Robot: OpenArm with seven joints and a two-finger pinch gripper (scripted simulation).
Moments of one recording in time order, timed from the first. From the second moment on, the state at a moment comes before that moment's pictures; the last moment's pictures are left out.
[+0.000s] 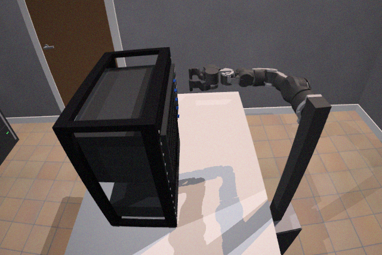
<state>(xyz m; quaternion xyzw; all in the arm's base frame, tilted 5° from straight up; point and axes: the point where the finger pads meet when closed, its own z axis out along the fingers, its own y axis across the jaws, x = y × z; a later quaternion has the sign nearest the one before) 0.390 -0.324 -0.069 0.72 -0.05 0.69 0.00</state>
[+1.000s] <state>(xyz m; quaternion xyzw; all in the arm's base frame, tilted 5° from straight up) 0.358 -0.322 -0.063 0.72 -0.05 0.69 0.00</state>
